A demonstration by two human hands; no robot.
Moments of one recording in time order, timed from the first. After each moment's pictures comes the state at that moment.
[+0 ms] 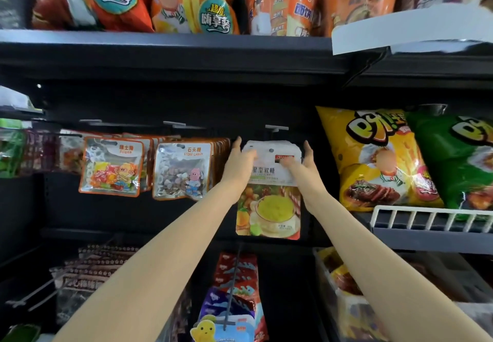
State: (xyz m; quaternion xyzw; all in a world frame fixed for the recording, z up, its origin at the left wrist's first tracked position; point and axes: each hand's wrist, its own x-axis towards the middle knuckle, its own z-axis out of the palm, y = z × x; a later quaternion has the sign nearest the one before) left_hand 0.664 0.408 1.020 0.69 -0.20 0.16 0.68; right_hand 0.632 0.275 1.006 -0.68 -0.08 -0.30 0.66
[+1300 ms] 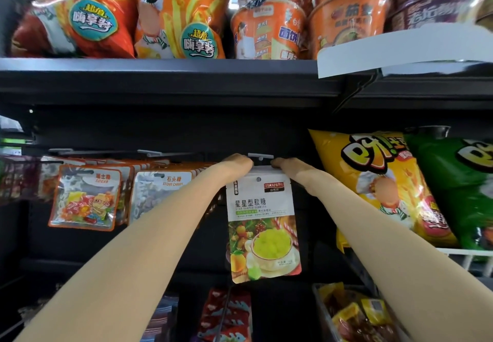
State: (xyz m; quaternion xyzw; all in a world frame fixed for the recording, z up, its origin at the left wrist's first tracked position) left_hand 0.693 0.391 1.092 0.91 -0.13 0.12 0.37; right_hand 0.675 0.254 1.086 -0.88 0.04 -0.16 0.44
